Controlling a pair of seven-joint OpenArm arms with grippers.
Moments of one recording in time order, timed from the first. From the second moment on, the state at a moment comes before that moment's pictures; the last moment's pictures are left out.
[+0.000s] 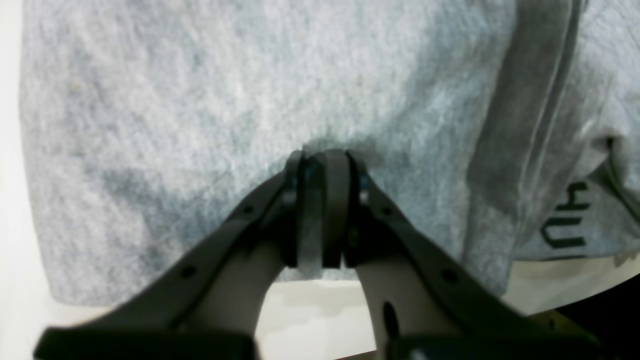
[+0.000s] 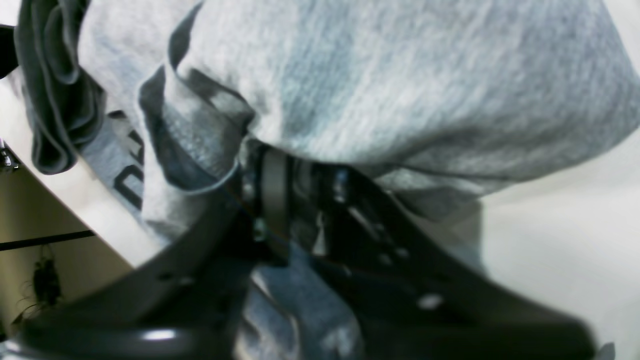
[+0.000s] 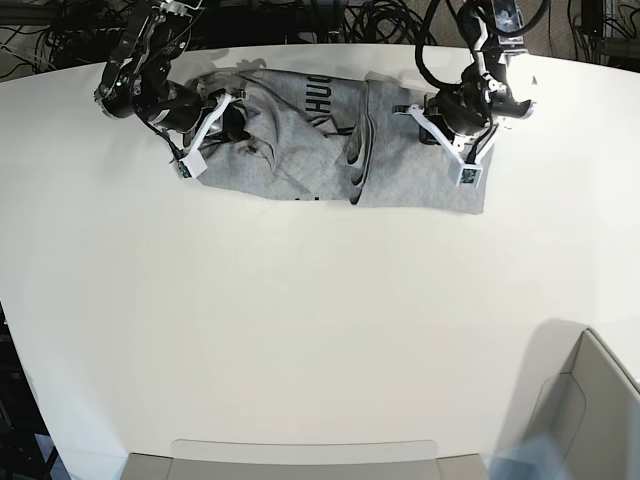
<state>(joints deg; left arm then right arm) 17.4 -1.1 -10.7 111.0 -17.0 -11.6 71.9 -12.1 -7.5 27.6 96.0 28.9 44.1 -76.5</state>
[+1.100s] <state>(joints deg) 19.9 -2.8 -11.1 111.2 -17.3 -11.6 71.8 0.6 -3.5 43.7 94.2 17.6 44.1 -80.7</state>
